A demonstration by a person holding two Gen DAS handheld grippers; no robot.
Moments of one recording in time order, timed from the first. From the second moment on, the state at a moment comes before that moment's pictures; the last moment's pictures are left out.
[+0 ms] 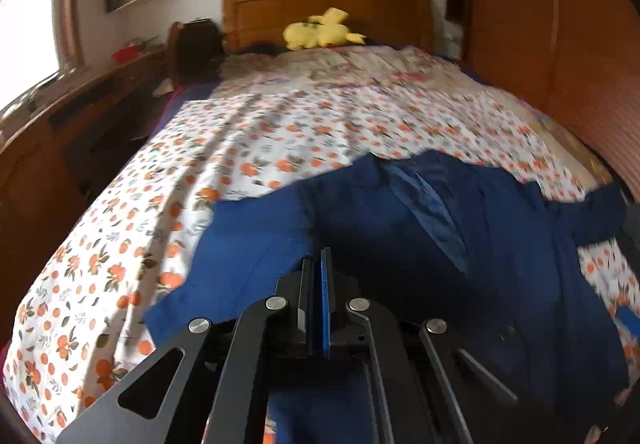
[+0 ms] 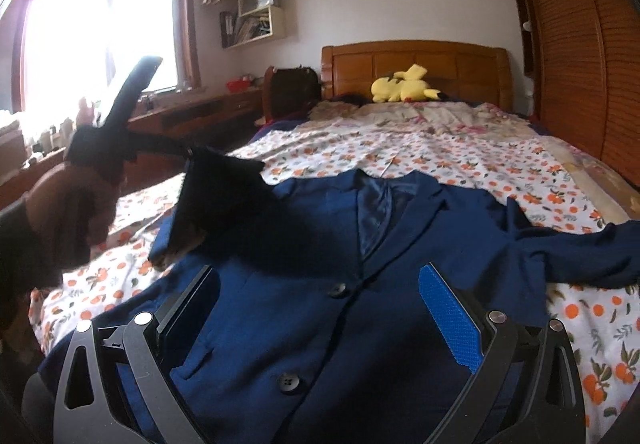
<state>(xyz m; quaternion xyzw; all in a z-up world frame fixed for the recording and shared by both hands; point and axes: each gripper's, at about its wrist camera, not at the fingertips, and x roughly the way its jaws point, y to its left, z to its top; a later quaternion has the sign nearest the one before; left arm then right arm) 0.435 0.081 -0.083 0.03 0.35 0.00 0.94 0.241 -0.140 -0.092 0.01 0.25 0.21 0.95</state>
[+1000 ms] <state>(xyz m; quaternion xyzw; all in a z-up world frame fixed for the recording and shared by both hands) 0.362 0.196 -0.148 0.01 0.40 0.06 0.92 0.246 -0.102 -0.092 -0.01 0.25 0.24 0.94</state>
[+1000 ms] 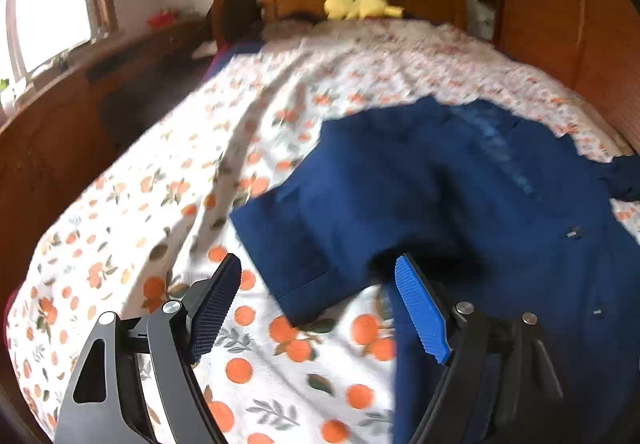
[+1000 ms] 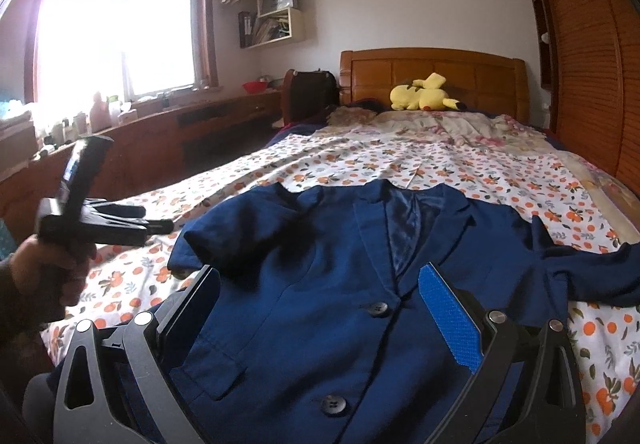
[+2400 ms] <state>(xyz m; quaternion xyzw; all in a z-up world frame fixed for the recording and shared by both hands) 0.344 -0.021 -0.035 0.07 0.31 -0.08 0.95 0.213 -0.194 -0.079 -0.02 0.25 0.16 0.95</state>
